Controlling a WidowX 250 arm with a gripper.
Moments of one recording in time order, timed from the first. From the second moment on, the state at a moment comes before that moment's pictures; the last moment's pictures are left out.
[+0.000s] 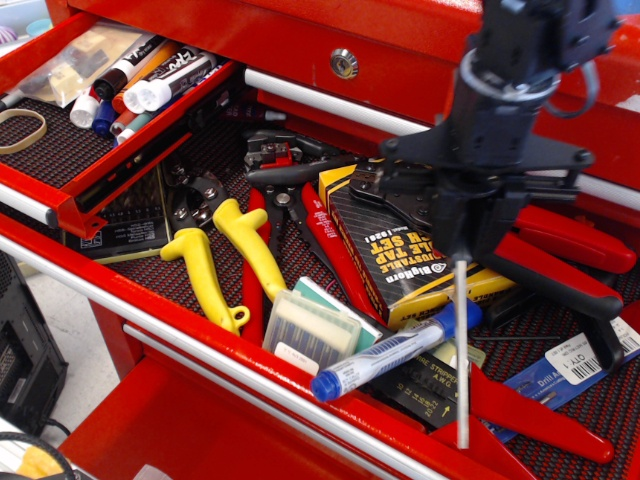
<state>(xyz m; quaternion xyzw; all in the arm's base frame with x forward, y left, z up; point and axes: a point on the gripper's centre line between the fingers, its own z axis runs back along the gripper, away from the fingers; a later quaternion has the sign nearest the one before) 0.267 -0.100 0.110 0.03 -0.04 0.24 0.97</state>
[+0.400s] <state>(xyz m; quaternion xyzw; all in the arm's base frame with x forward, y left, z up) 0.261 -0.061 0.135 0.08 -0.03 0.31 0.95</state>
